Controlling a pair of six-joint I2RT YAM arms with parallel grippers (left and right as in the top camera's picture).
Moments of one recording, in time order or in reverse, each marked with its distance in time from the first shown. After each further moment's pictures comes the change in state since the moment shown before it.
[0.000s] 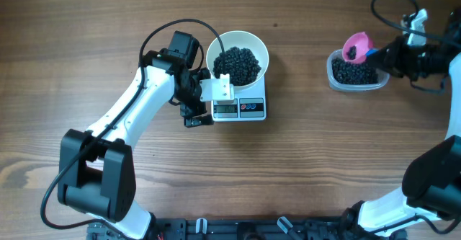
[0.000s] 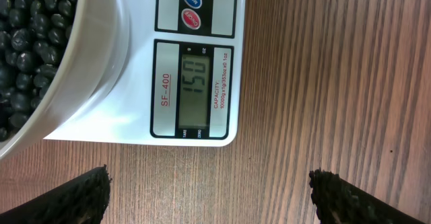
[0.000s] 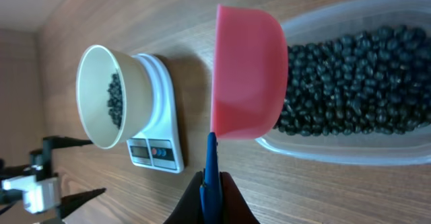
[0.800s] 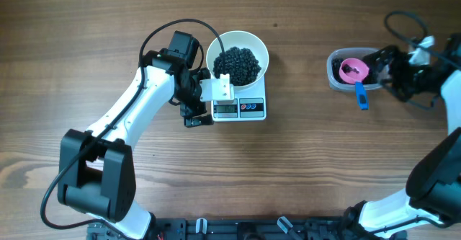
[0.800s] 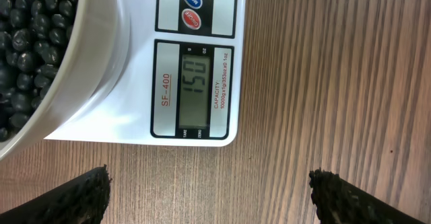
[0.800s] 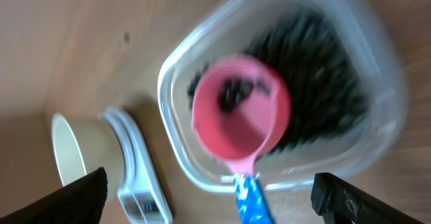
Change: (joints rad) left arm 0.000 0.000 0.000 0.000 0.000 0.000; right arm -0.100 -0.009 -0.254 0.386 0.005 0.300
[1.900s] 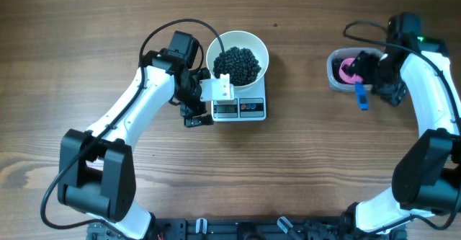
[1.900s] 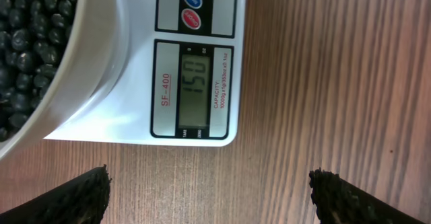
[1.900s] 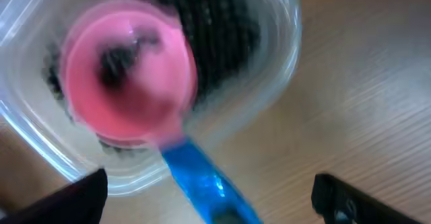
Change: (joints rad) left arm 0.000 0.000 0.000 -0.001 0.000 0.000; right arm 0.323 0.000 0.079 -0.206 0.720 0.276
